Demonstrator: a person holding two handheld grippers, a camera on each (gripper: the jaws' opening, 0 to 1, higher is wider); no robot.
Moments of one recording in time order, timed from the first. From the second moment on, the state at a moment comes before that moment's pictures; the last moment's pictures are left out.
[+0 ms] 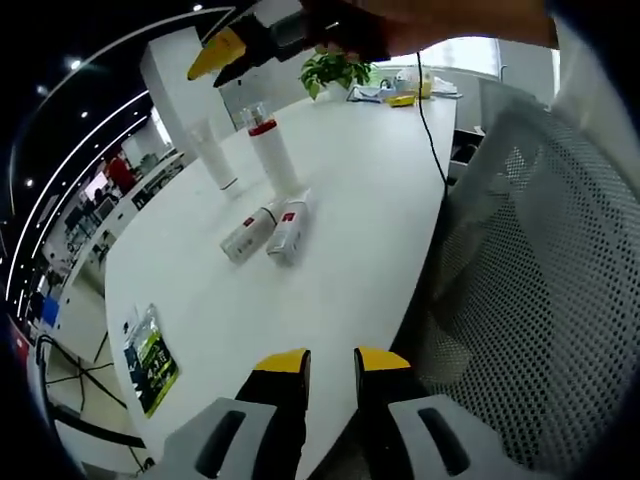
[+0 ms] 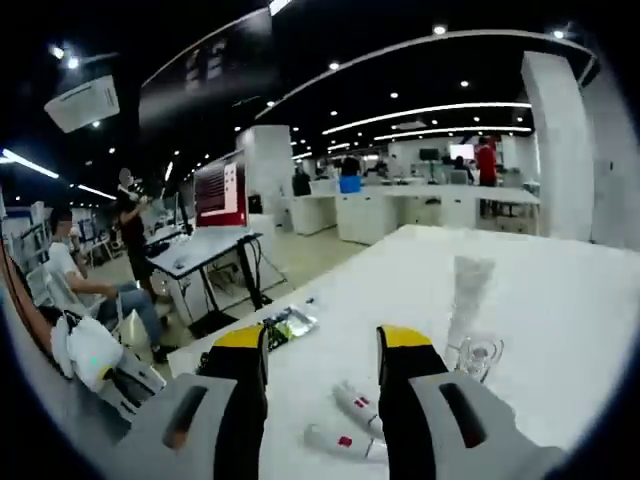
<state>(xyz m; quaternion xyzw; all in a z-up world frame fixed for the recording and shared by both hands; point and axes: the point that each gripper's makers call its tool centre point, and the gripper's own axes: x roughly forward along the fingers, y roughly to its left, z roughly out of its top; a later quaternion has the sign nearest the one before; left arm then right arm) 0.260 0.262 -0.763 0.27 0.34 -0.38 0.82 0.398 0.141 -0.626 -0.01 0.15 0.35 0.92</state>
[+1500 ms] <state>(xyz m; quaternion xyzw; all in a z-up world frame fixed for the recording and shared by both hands) 0.246 0.245 -0.765 0.25 0.34 -0.43 0.80 0.504 0.081 -0.656 -0.01 0.21 0.24 0.95</state>
